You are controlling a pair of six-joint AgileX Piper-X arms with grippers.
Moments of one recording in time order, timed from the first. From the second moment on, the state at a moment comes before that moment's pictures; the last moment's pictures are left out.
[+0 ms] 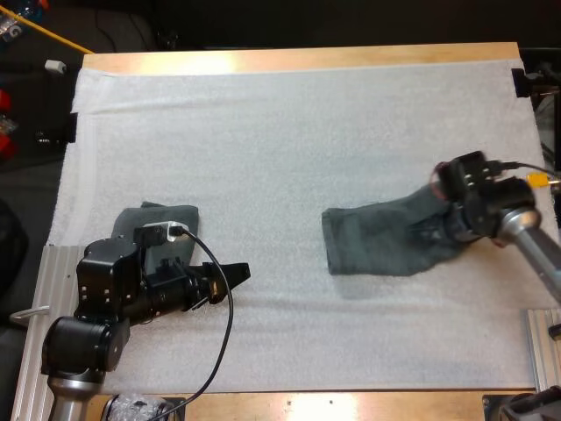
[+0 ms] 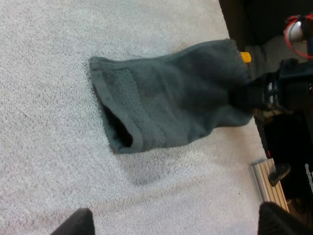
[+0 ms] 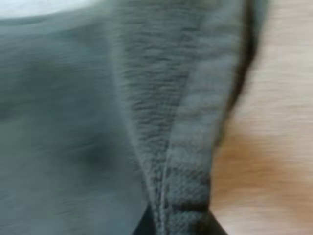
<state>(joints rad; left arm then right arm) -0.14 0.67 -0.68 0.87 0.73 -2.22 0.37 1.45 -0.97 0.94 0.11 -1.65</state>
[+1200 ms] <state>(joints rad) -0.14 0.67 -0.68 0.87 0.75 -2.19 0.66 1.54 -0.97 0.62 -0.26 -1.32</state>
